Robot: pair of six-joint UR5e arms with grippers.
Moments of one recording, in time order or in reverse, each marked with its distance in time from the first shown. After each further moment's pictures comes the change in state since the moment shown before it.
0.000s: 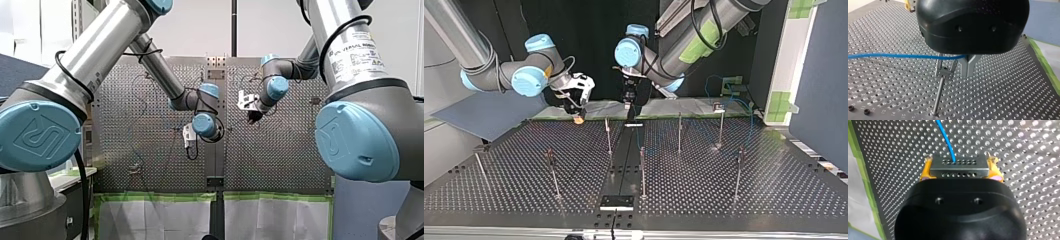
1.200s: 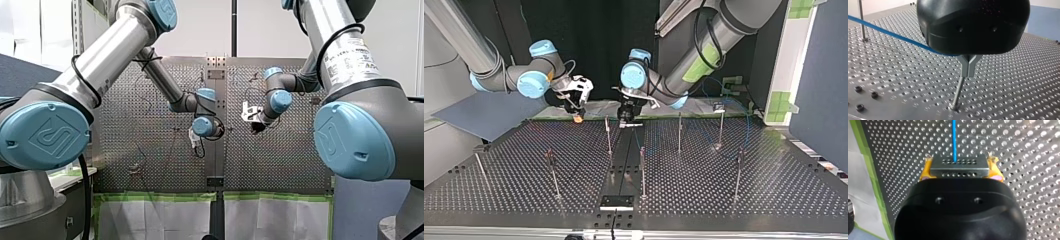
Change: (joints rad) left arm 0.086 -0.095 0.145 0.055 0.178 -0.105; right arm -0.037 0.079 0.009 -0.076 -0.022 0.006
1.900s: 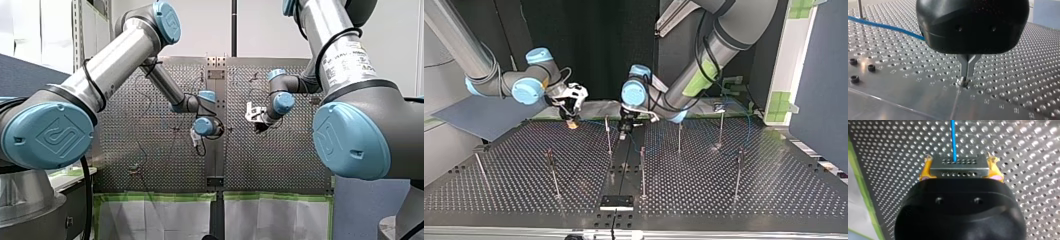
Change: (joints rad) left arm 0.045 -0.078 0.153 -0.068 0.042 0.007; right arm -0.039 0.037 -0.054 -0.022 -0.013 0.004
